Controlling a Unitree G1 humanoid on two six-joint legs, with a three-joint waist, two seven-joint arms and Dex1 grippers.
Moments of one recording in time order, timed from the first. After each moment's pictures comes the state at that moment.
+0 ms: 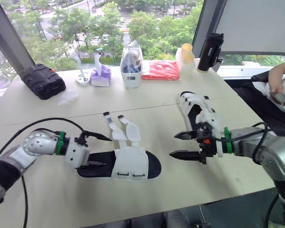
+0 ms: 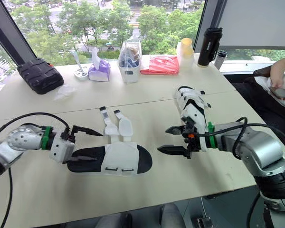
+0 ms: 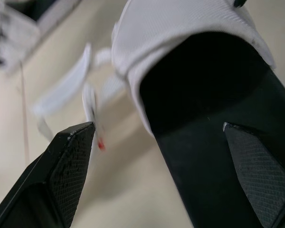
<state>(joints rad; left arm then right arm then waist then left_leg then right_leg) -0.48 1.19 -0.57 0.28 -0.43 -0.70 -1.04 -0.42 -0.90 0.07 -0.39 0.68 0.94 0.94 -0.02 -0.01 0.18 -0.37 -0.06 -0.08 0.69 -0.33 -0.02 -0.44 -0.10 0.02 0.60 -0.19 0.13</state>
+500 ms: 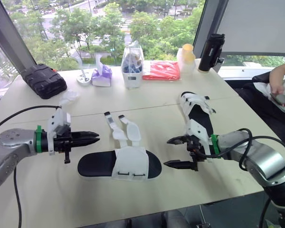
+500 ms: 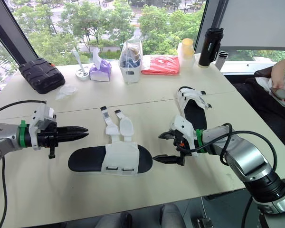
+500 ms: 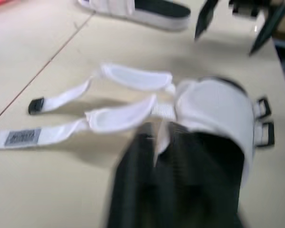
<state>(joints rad) -0.22 1.18 -0.04 -0.11 -0.94 0.28 -1.01 -0.42 -0.86 0.21 -0.39 0.51 0.76 0.99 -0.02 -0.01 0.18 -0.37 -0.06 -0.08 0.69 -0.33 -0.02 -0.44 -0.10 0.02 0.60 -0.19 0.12</state>
